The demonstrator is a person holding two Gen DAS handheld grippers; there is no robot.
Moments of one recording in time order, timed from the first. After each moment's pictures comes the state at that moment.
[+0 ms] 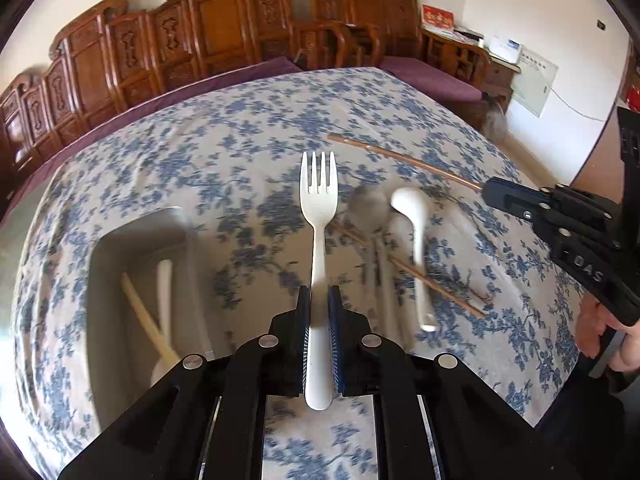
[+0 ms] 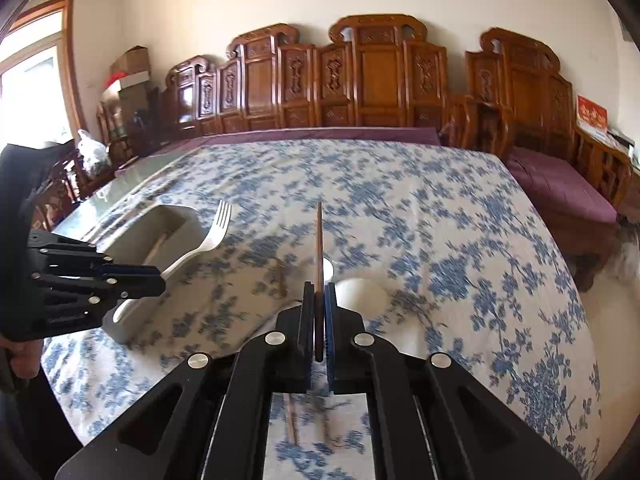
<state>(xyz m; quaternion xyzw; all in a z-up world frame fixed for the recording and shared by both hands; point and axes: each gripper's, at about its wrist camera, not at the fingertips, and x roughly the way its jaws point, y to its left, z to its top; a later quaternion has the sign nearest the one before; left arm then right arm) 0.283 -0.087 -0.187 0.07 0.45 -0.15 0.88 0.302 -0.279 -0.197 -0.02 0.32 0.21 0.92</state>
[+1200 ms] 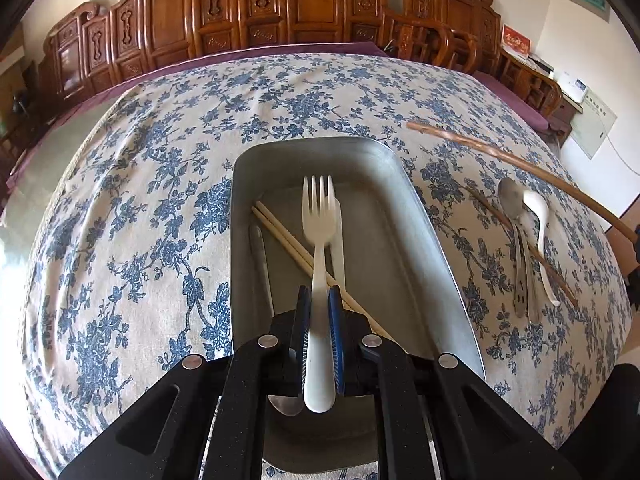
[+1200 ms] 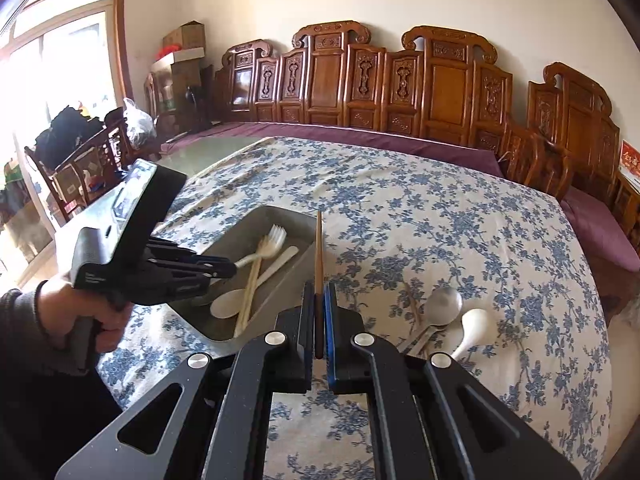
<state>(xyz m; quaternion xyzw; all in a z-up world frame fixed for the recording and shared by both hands) 0.295 0.052 -0.222 0.00 0.48 -0.06 0.88 0.254 -0.153 -0.153 -0.07 0.32 0.28 0.90</state>
